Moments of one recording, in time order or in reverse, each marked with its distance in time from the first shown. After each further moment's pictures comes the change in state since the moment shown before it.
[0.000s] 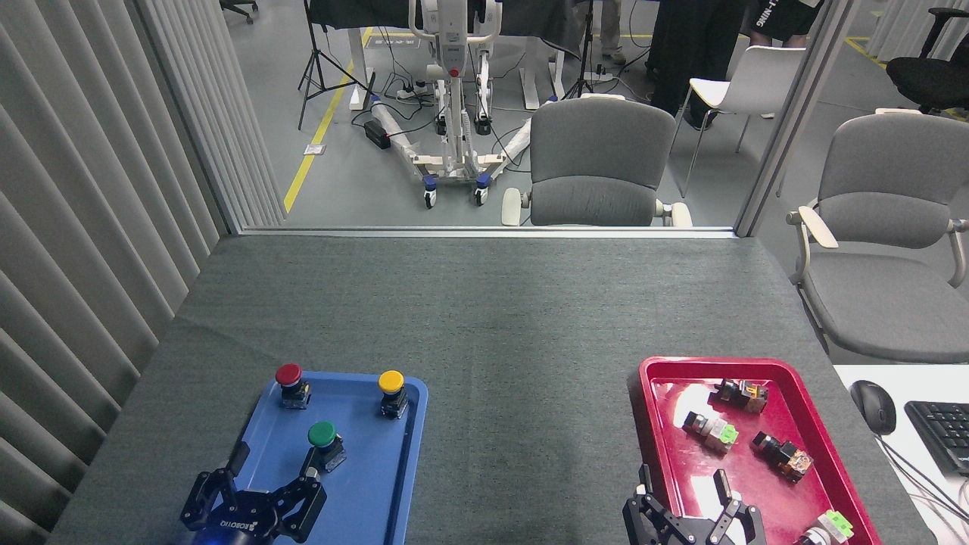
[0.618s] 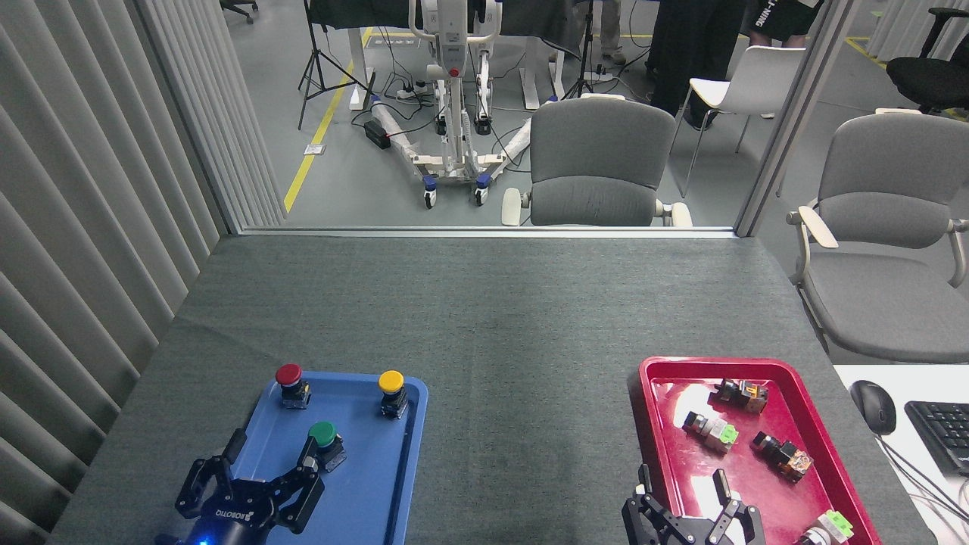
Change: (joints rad) left arm -0.002 0.009 0.000 -0.053 0.002 -0.010 -0.017; right arm 0.001 0.003 0.000 0.000 0.000 0.000 0.003
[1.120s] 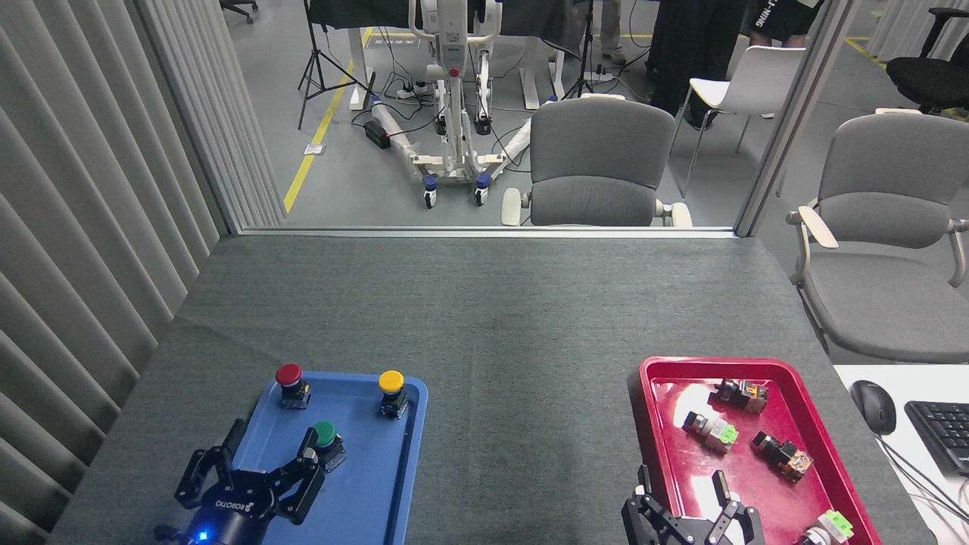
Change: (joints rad) left arm -0.020 0.001 0.002 -0.008 0.001 -0.006 -0.006; right arm 0.001 0.001 0.000 -0.001 -0.003 0.000 0.003
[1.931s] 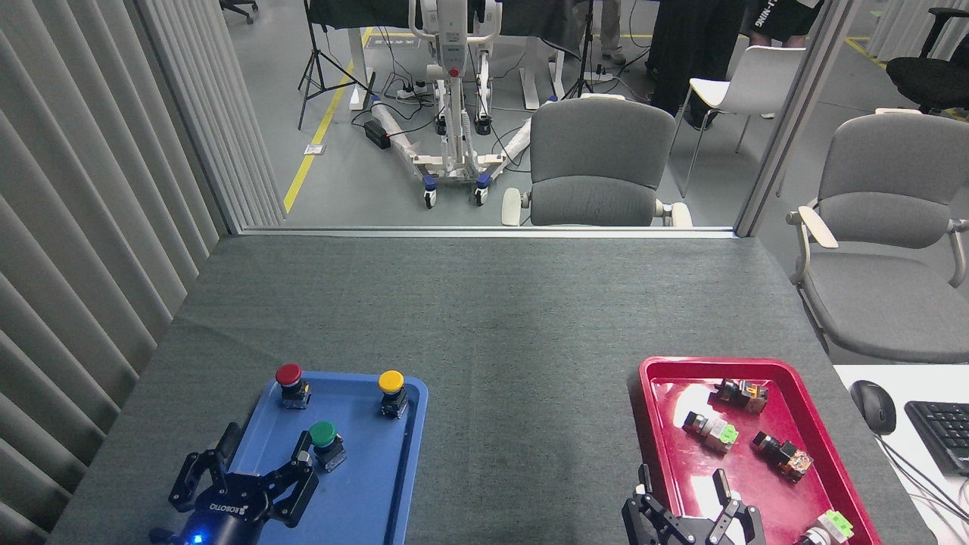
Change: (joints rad) left arm 0.003 0.011 0.008 0.012 -0.010 0.003 0.012; right arm 0.001 -0.004 0.001 -0.003 -0.004 -0.003 -0.010
